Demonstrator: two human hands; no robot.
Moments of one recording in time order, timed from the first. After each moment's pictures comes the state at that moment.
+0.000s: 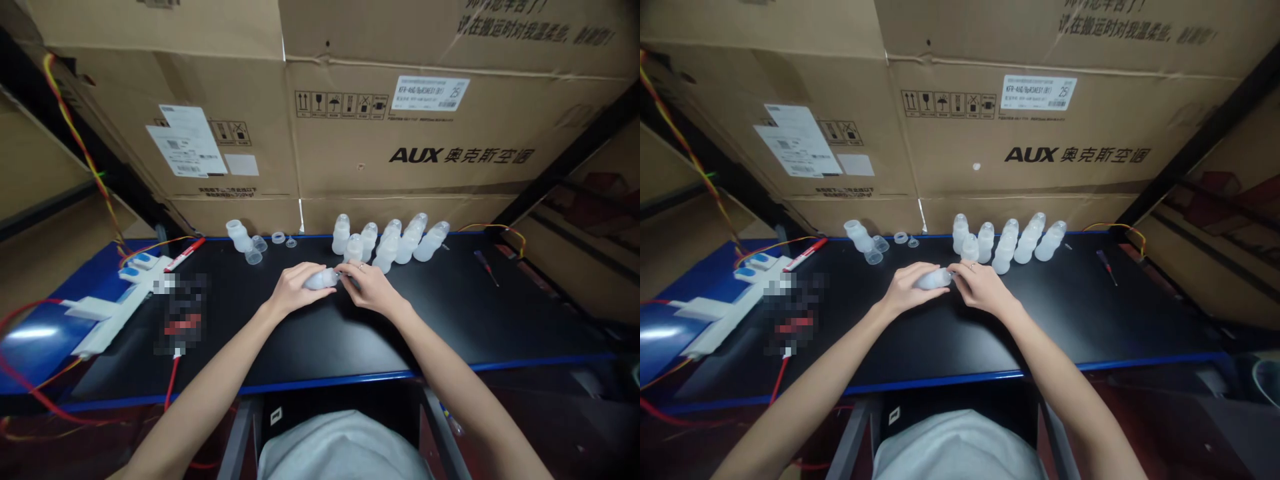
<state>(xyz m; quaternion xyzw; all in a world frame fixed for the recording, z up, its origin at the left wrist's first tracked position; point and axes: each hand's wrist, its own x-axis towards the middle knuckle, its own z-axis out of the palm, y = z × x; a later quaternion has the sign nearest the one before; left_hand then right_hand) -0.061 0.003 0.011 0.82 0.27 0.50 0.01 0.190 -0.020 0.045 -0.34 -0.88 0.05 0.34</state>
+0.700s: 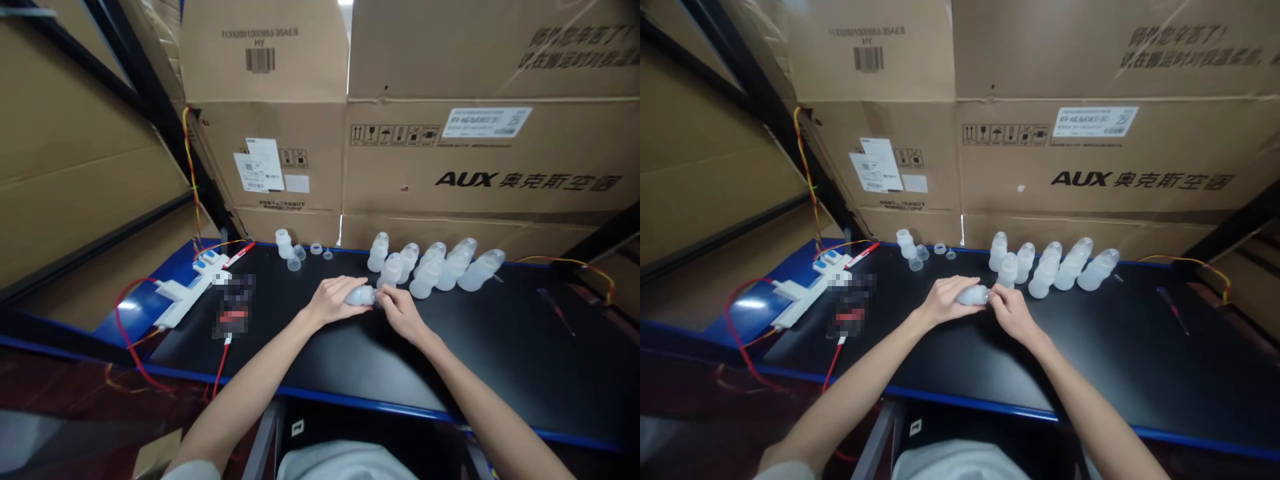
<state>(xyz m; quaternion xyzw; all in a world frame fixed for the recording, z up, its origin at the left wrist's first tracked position) -0.056 -0.002 0.021 0.83 0.25 0.48 -0.09 0.173 -0.018 0.024 -0.41 -0.76 0.28 0.41</state>
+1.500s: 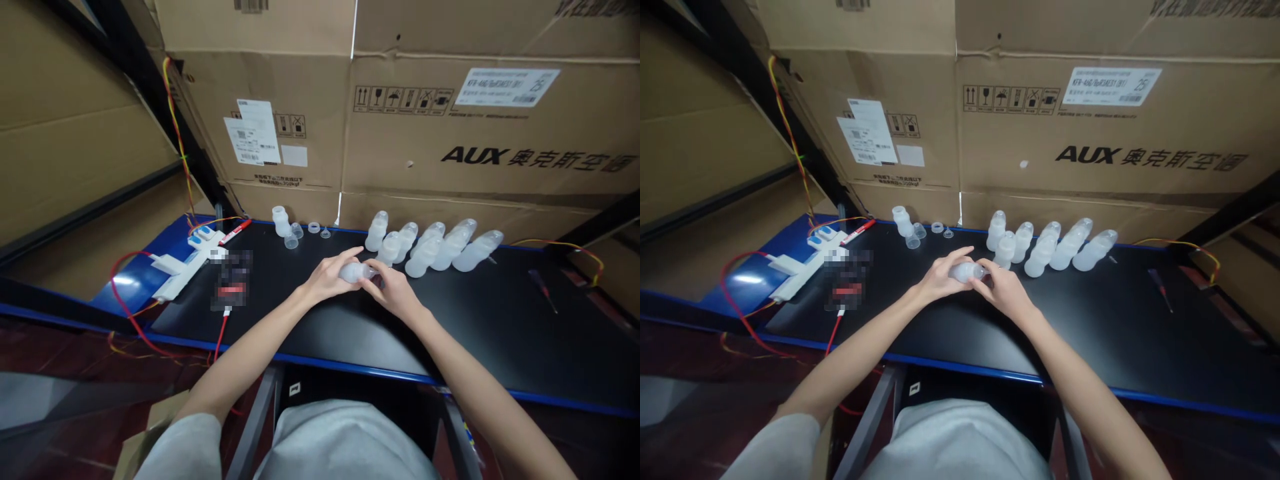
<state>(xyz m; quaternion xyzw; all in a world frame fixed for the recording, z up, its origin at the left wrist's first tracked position) -0.060 -0.005 0.012 0.81 0.30 0.49 0.11 0.171 -0.020 0.023 -0.35 -0.84 0.11 0.40</state>
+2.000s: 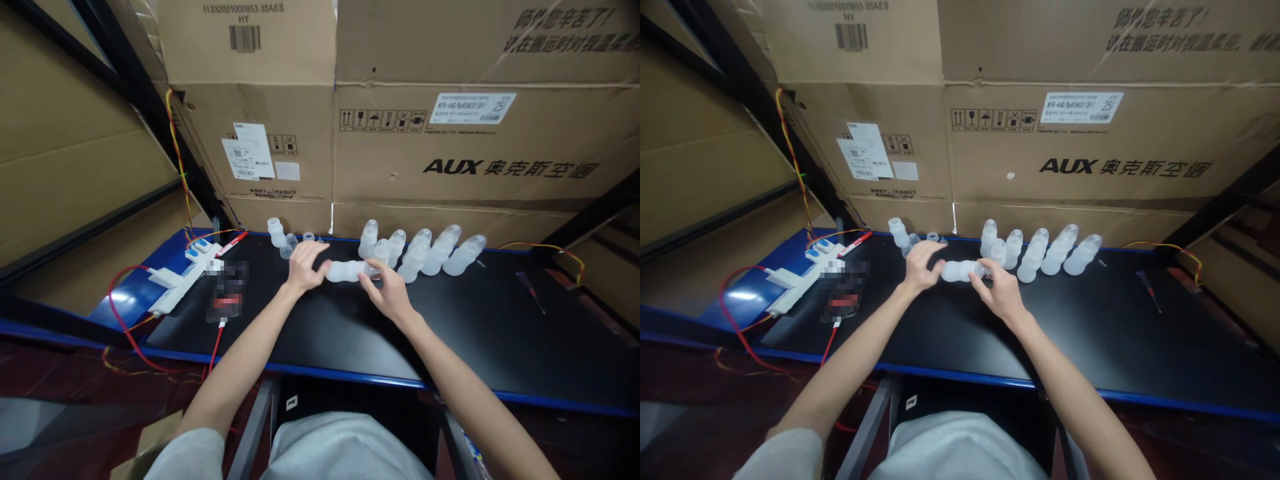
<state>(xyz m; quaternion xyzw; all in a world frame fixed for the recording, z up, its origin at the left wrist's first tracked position) -0.096 0.031 0.013 0.76 0.41 0.51 -0.05 0.166 -0.022 0.026 -0.40 -0.76 0.09 0.50</state>
